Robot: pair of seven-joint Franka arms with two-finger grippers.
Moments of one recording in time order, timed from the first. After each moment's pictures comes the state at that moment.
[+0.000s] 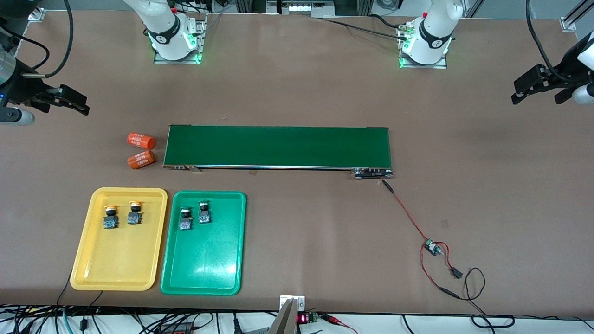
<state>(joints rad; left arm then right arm) 0.03 -0.07 -0.03 -1.60 -0.01 1.53 -0.03 -0.05 -0.01 0.06 -1.66 -0.02 1.58 0.05</state>
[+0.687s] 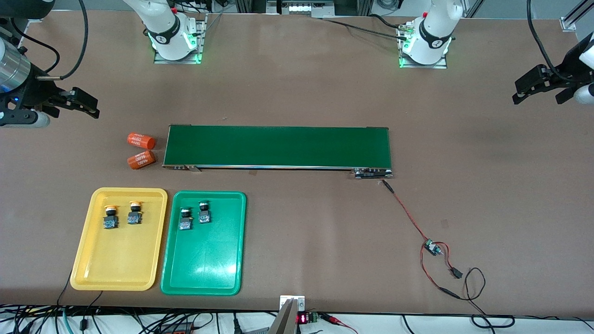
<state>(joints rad) 0.03 -0.07 -0.03 -1.60 -0.01 1.53 -0.03 -0.05 0.00 0.10 -1.66 -0.03 1.62 0.05</state>
